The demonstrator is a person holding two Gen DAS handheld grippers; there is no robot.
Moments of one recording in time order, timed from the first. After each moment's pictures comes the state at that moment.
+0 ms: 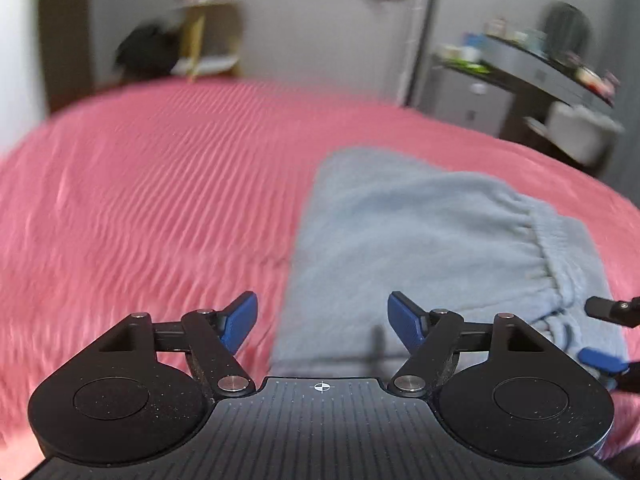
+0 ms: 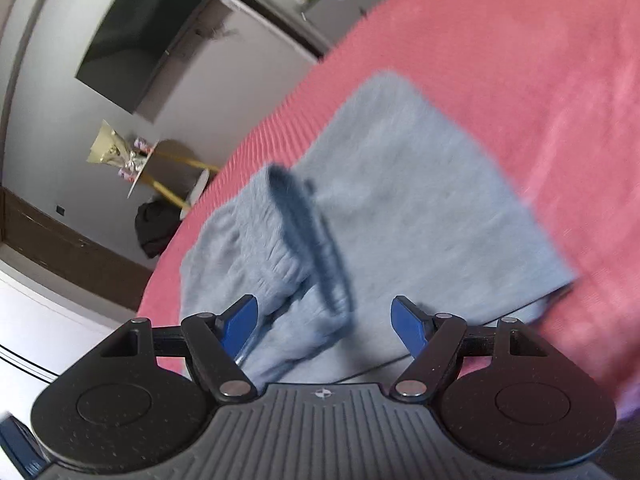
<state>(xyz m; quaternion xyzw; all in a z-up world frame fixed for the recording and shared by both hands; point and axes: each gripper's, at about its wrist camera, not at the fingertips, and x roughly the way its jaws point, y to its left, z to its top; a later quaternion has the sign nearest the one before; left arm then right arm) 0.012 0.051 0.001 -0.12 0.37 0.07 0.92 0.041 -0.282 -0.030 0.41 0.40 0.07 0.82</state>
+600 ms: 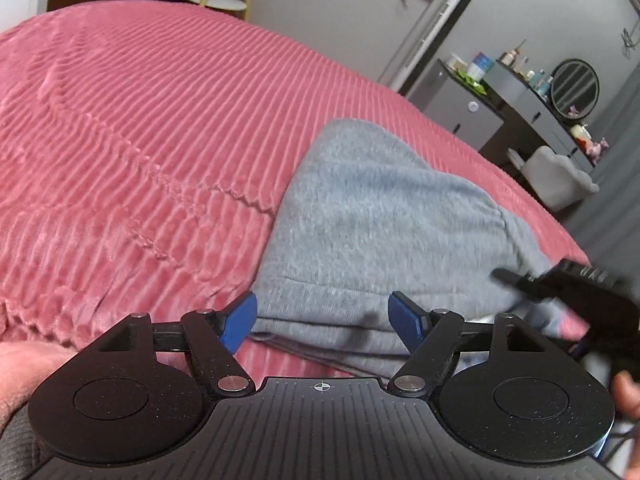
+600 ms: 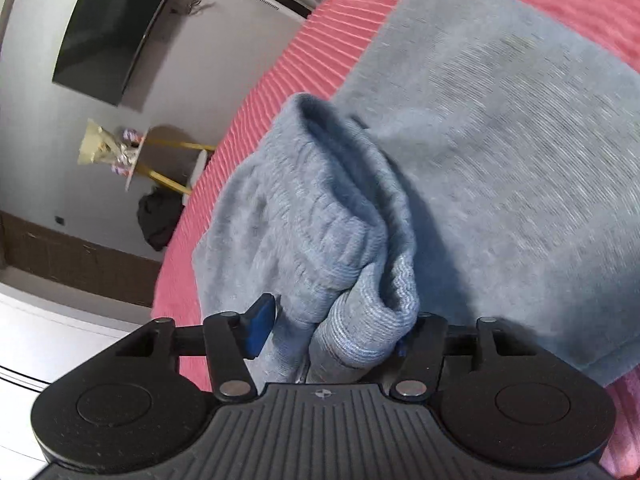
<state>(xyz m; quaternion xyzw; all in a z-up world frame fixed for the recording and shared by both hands) 0.007 0.080 -0.014 -0.25 0.38 0.02 0.89 0.098 -0.201 -0.025 0.40 0.41 0.06 0.82</state>
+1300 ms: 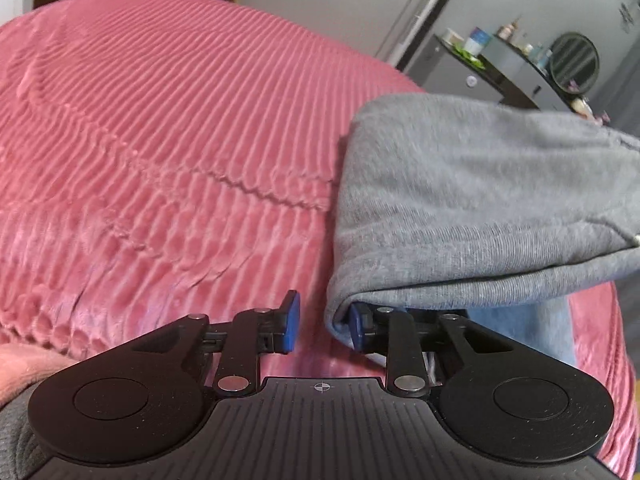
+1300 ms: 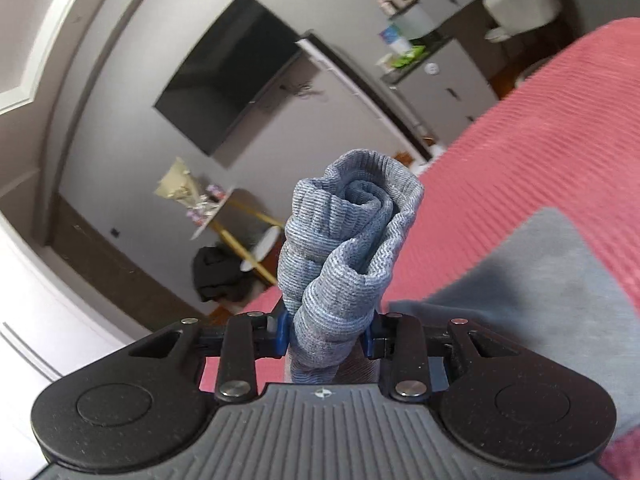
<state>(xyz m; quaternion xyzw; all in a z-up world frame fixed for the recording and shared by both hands) 0.024 0.062 -0.025 -0.22 0.41 0.00 0.88 0.051 -0.242 0.106 0.36 0.26 0.09 0.89</state>
